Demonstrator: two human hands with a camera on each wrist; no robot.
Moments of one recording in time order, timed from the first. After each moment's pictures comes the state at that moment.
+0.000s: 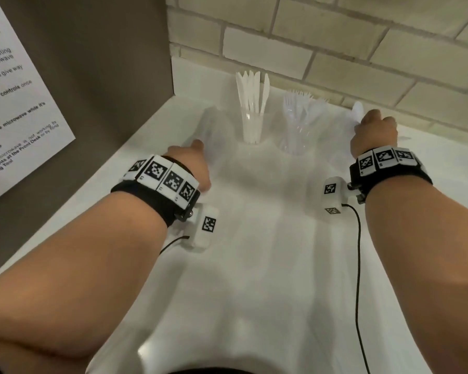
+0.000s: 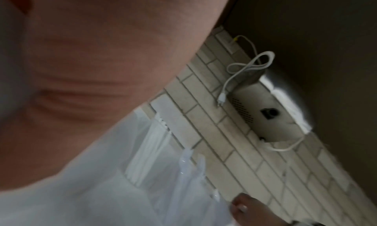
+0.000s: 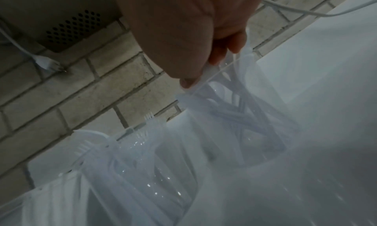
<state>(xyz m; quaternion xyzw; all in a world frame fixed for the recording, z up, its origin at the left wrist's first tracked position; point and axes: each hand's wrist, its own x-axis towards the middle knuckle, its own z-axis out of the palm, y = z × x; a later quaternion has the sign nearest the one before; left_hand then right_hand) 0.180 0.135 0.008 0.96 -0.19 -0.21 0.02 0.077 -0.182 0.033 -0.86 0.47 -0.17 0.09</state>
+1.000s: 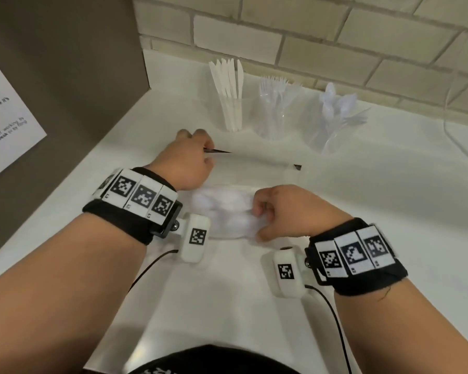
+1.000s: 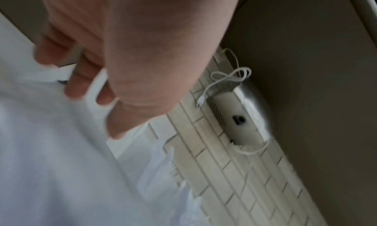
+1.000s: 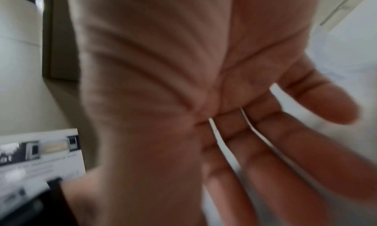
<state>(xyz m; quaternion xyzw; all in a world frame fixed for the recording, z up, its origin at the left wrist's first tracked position) 0.143 0.136 0.008 0.91 -0.33 -0.12 0.23 -0.025 -0.010 0.022 -0.97 0.10 0.17 0.17</state>
